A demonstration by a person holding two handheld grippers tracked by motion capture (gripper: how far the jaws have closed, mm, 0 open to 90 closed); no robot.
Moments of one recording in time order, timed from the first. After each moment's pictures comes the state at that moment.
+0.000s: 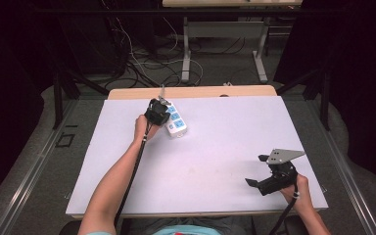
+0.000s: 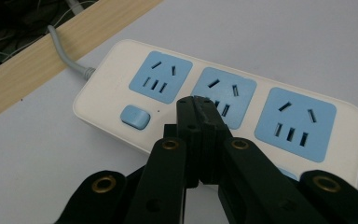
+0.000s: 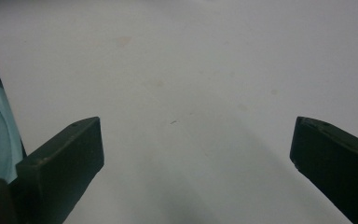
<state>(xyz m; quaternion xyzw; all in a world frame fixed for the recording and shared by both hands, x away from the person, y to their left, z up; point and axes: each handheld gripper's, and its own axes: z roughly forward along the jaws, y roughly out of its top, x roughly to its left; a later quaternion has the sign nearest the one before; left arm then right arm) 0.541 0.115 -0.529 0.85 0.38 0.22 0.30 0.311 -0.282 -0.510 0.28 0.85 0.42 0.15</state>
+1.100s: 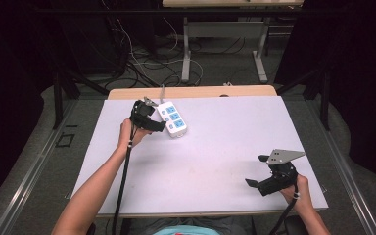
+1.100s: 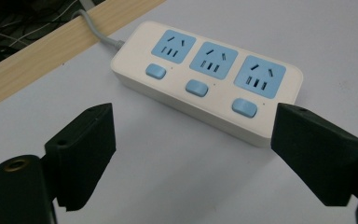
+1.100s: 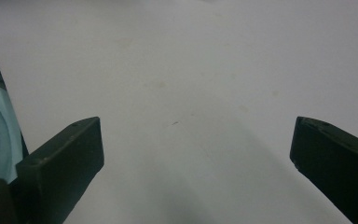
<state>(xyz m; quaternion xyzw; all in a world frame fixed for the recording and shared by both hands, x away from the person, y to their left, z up) 0.488 0.152 -0.487 0.84 0.40 0.22 0.30 0.309 -0.281 -0.510 0.28 0.85 0.43 0.15</state>
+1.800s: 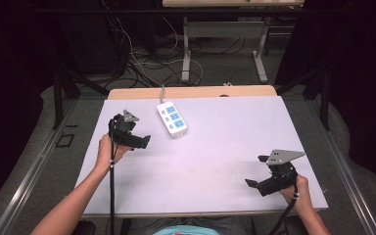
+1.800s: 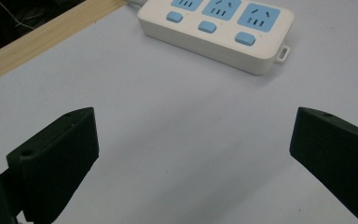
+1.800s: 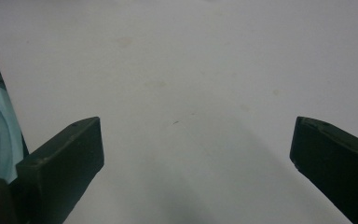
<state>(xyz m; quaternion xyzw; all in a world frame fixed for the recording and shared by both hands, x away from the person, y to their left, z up) 0.421 0.201 -0.481 0.83 0.40 0.24 0.30 0.308 -0.281 -0.509 0.28 0.85 0.42 0.15</state>
